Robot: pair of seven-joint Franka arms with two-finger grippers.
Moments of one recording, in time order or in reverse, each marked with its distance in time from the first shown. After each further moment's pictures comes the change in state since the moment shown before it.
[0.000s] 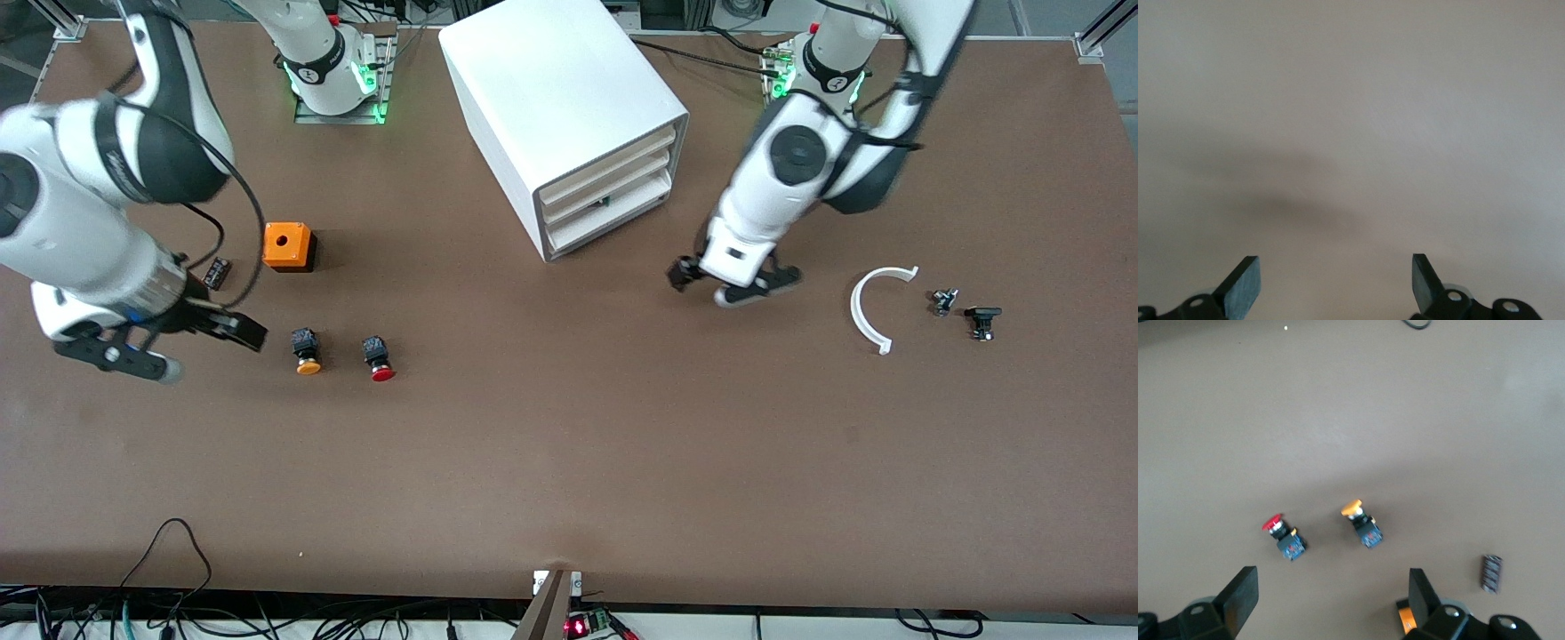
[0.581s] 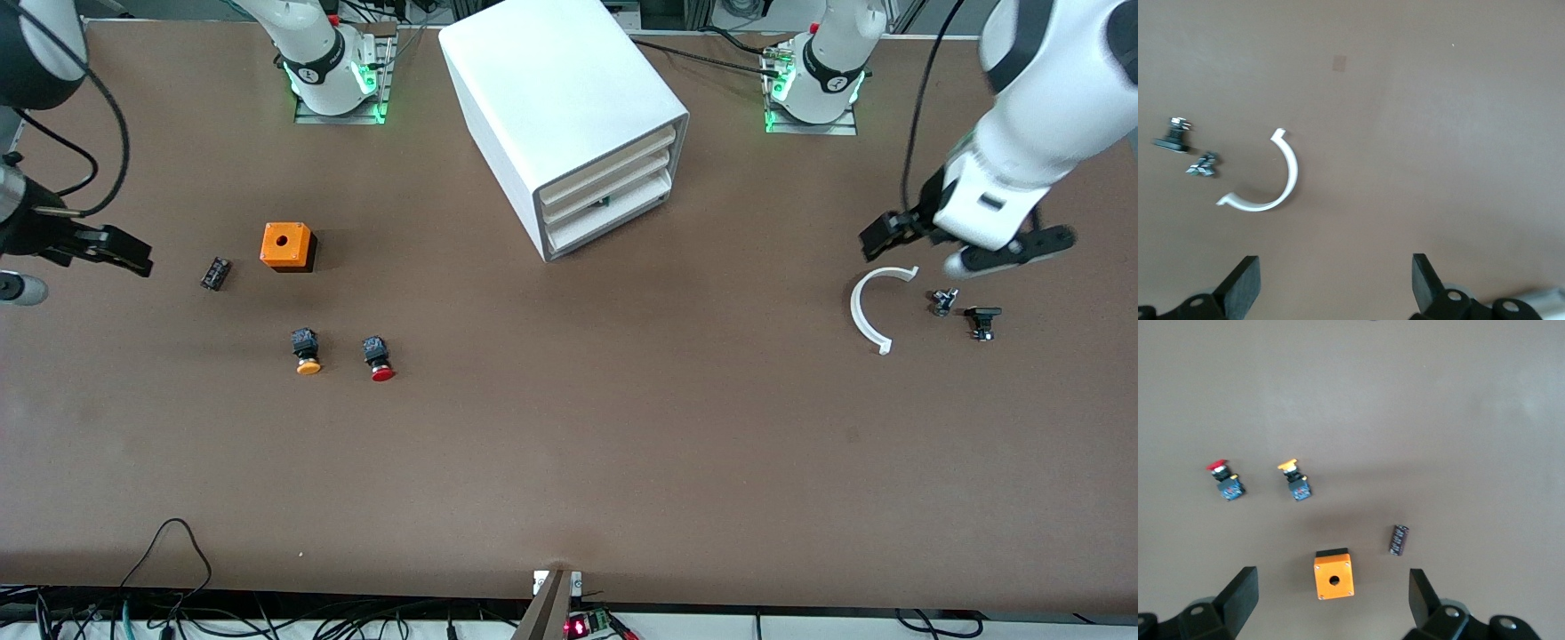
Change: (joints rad) left arm 0.050 -0.245 0.242 0.280 -0.002 -0.597 0.359; right arm -0.013 -0.103 -0.146 0.059 0.004 -0.233 -0.354
